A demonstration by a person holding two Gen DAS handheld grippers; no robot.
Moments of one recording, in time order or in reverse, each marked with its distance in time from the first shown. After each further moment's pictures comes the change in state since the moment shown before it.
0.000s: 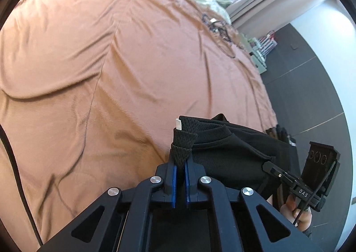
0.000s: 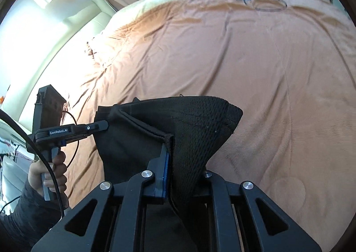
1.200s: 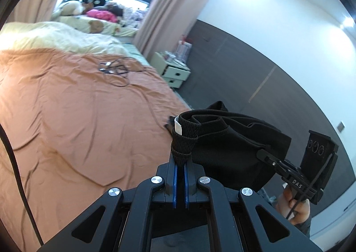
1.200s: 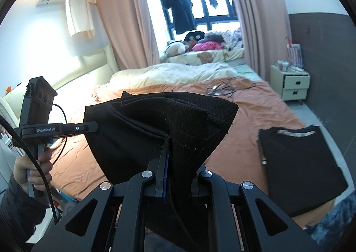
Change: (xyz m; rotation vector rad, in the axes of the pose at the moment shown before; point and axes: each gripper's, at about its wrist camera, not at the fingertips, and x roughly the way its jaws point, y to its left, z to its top) left arm -0.173 -0.275 -0.126 0.442 -0.166 -0.221; right arm -0.386 0.120 -0.238 -0.166 -0.464 -0.242
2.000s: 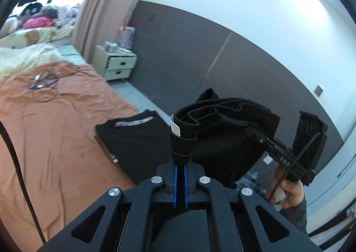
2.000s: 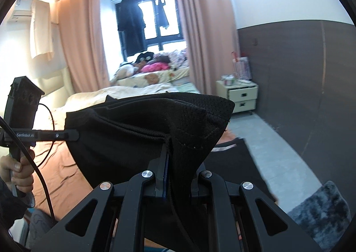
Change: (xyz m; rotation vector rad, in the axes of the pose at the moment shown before) left arm 0.154 -0.157 0.036 0.214 0.126 -0.227; right arm -0.089 -0.016 -0.027 0.048 -0.116 -0.284
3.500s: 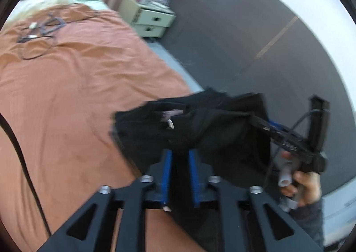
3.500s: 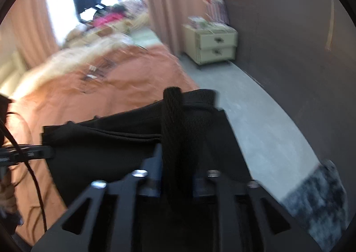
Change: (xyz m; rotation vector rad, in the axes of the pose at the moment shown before) left arm 0.242 0.203 0.025 -0.198 0.214 0.155; right arm 0.239 0.160 -0.055 0.133 0.379 -0.248
